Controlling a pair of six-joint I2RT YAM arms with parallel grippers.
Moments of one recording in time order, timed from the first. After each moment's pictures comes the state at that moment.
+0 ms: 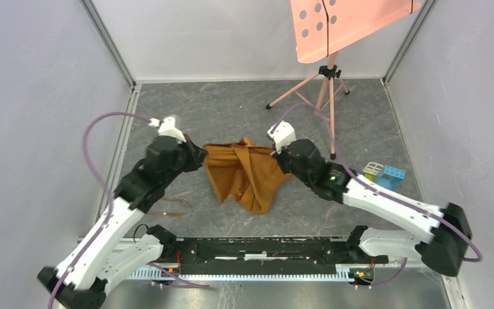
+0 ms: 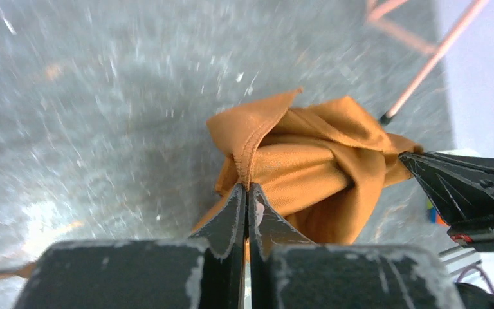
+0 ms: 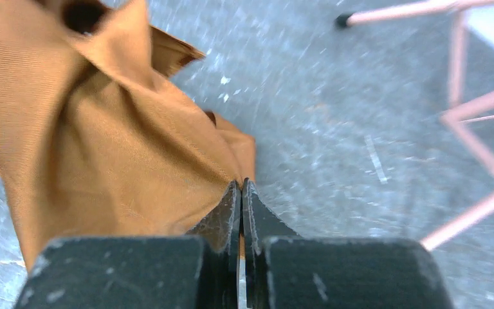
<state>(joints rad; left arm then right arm) -0.54 0.85 0.84 -0.53 -0.15 -0.66 0.91 1.20 0.84 -0.15 0.34 -0.02</state>
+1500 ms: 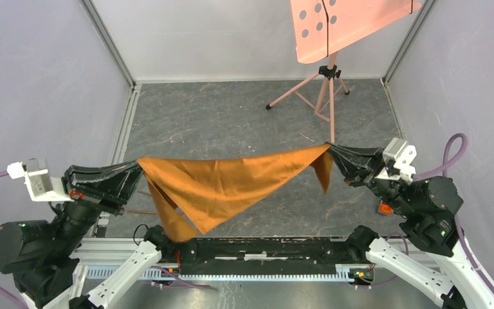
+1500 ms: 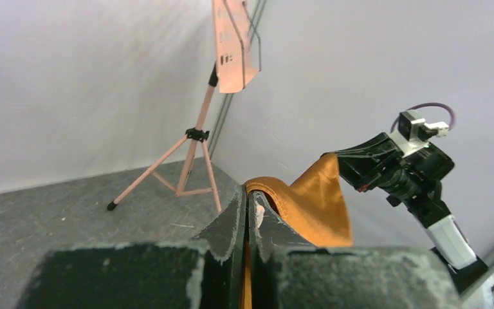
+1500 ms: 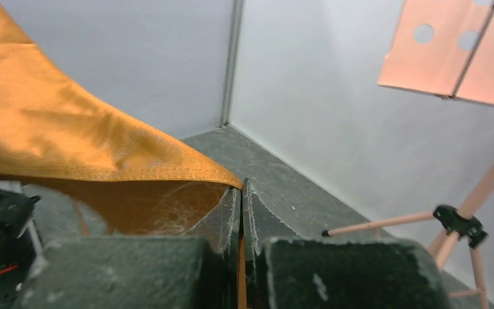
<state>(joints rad) -0.54 0.40 1.37 -0.56 0.16 -0.44 0.78 0.47 0.99 -0.20 -0.10 -0.13</state>
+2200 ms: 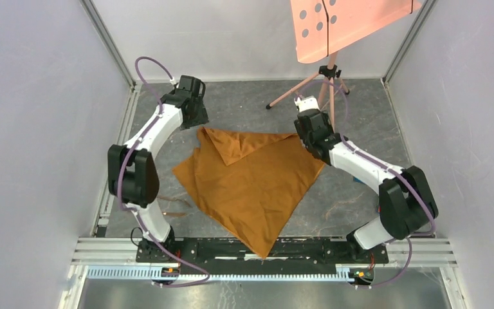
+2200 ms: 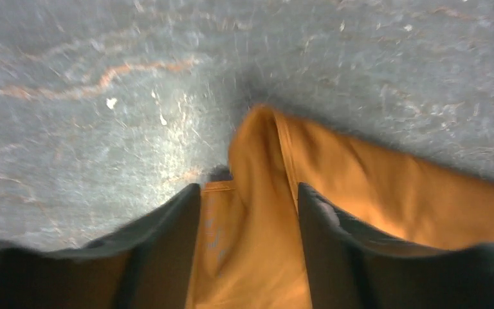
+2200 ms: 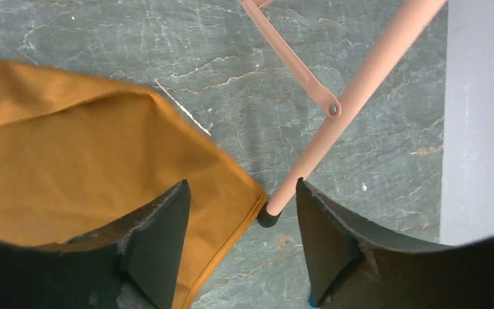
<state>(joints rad) -0.26 1.73 1.50 -0.69 -0.28 -0.45 0.49 1.47 0.95 -0.16 0.59 -0.04</state>
